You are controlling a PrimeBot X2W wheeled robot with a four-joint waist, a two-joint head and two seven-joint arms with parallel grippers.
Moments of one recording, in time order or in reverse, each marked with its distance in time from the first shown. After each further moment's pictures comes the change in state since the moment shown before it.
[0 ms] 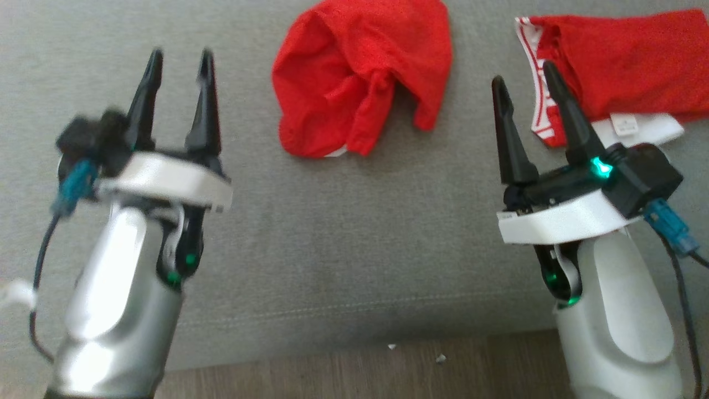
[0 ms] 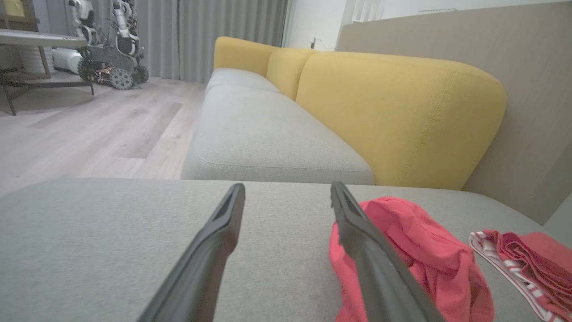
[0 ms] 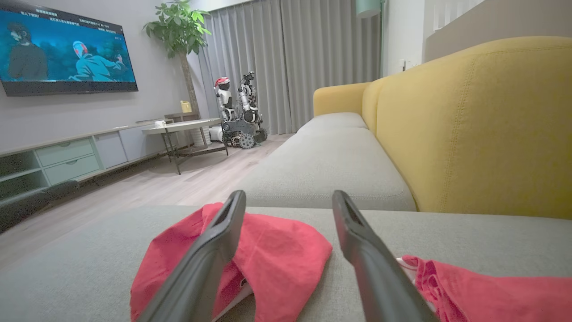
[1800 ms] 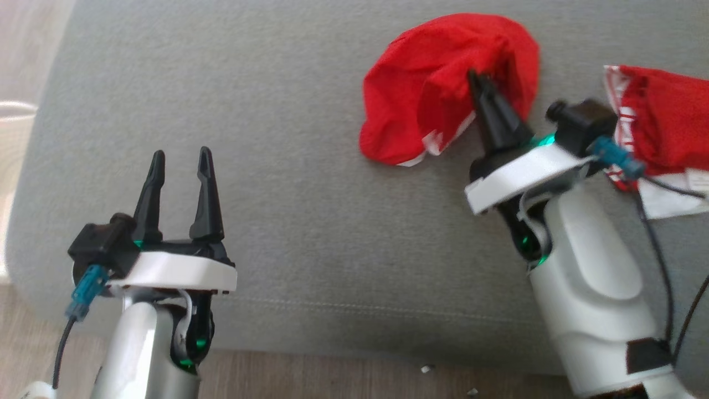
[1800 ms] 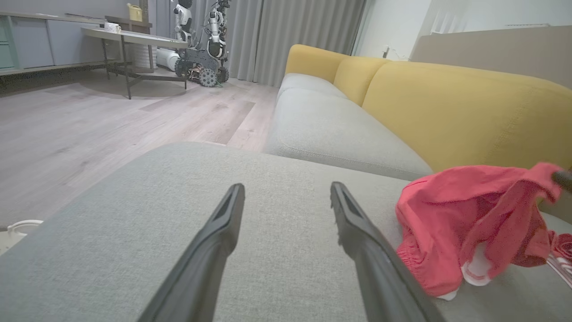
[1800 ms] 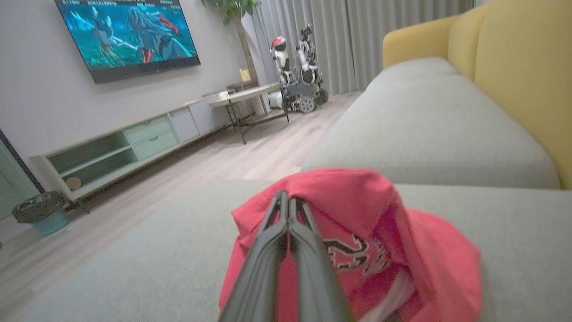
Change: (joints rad) left arm 0.349 -0.141 0.202 -0.172 0.160 -0.070 0.000; right arm -0.195 0.000 0.081 0.358 0.131 0.000 0.076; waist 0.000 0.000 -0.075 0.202
